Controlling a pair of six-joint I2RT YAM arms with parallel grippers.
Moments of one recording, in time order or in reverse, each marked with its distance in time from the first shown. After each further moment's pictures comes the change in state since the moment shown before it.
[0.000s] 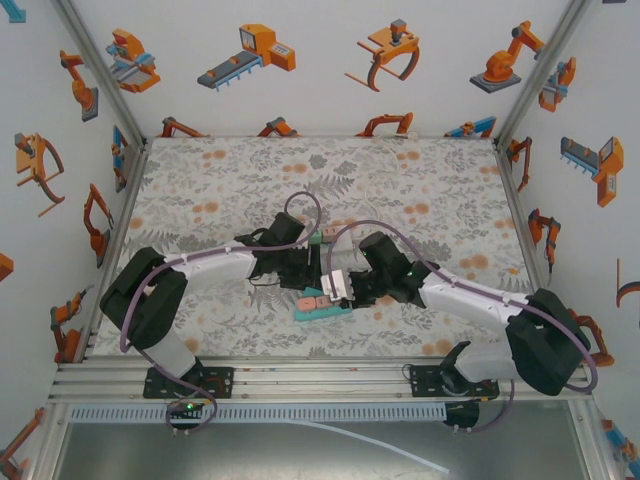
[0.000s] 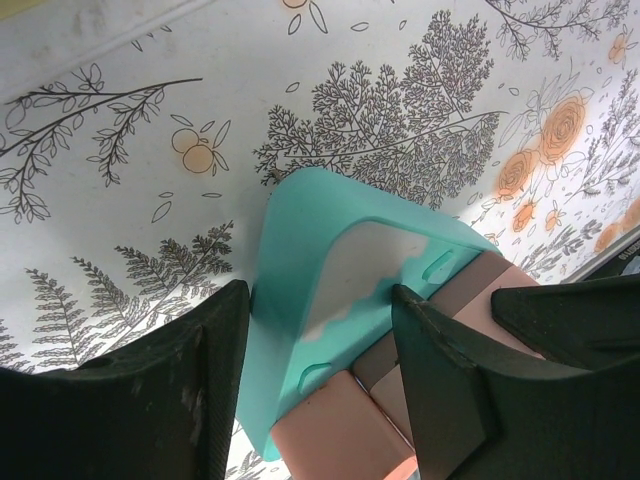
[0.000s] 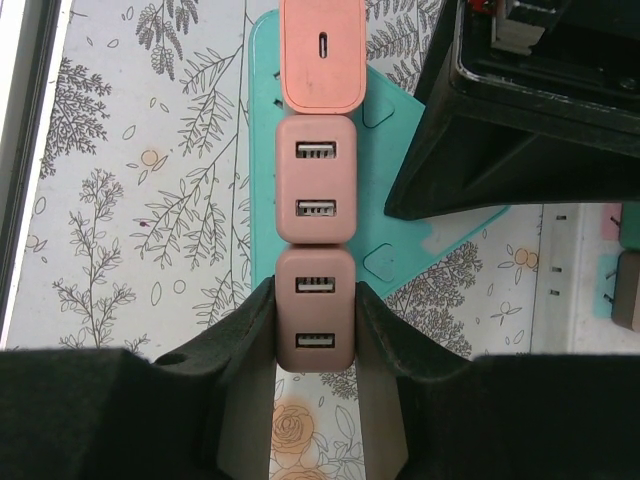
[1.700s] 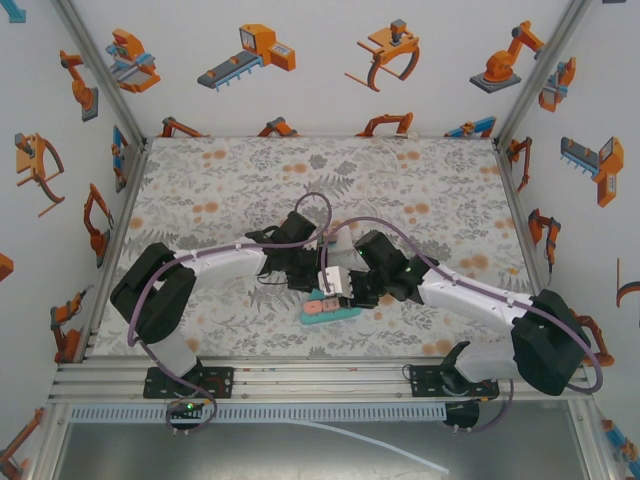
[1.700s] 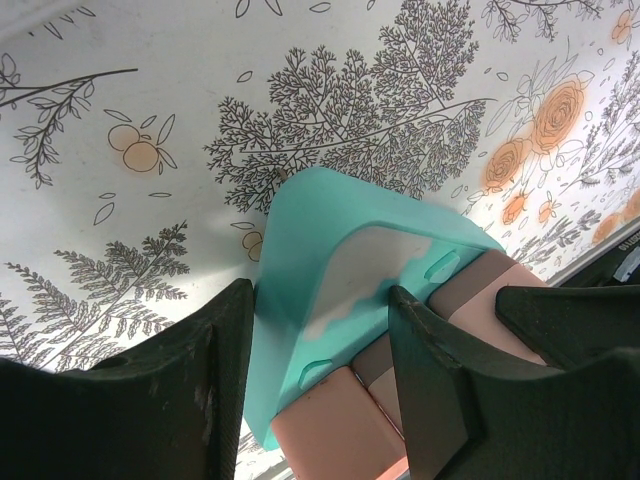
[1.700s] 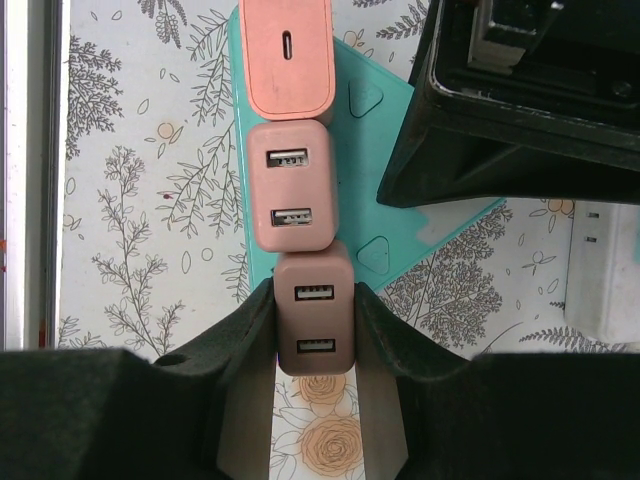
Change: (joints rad) left arm -0.047 0.068 0.081 -0.079 -0.018 -0.013; right arm 0.033 -0.009 0.077 -0.161 0.093 0.093
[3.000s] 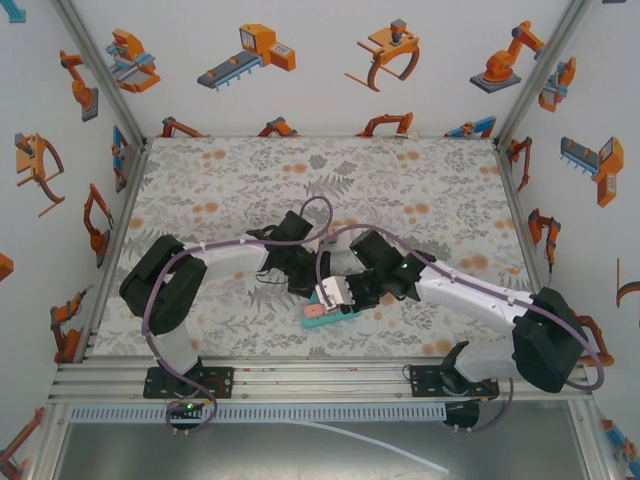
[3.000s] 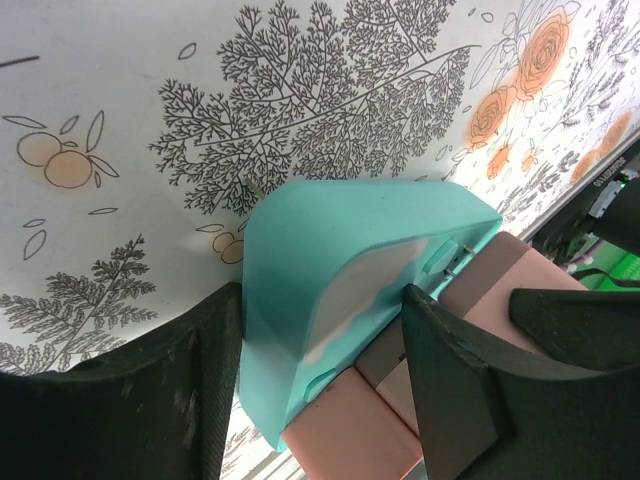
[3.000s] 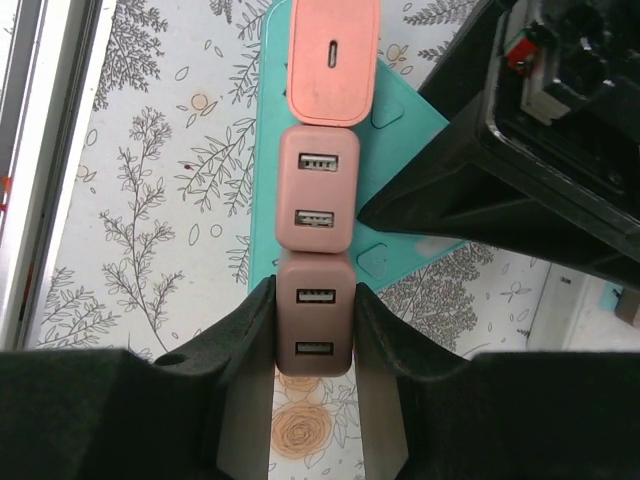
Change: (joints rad) left arm 0.045 0.072 -0.005 0.016 0.200 0.073; right arm 0.031 0.000 0.069 -0.141 -0.003 -0.198
